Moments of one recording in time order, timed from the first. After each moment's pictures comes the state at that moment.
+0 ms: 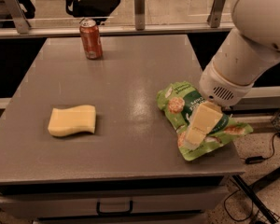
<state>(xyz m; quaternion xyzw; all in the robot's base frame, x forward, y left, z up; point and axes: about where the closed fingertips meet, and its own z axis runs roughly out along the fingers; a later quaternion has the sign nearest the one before) 0.454 -0.138 0.871 -0.55 0.82 0.04 0.12</state>
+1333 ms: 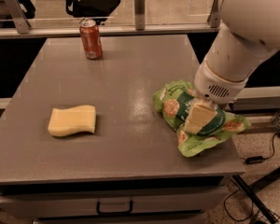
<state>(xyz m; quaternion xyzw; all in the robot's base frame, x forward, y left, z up) 0.455 -0.134 0.873 -0.58 0.81 0.02 0.11</state>
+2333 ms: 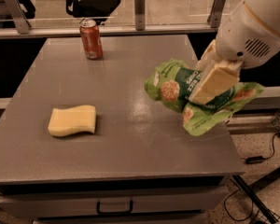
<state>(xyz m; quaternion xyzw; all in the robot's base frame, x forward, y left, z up) 0.446 -0.124 0.969 -0.62 0.76 0.09 0.19</state>
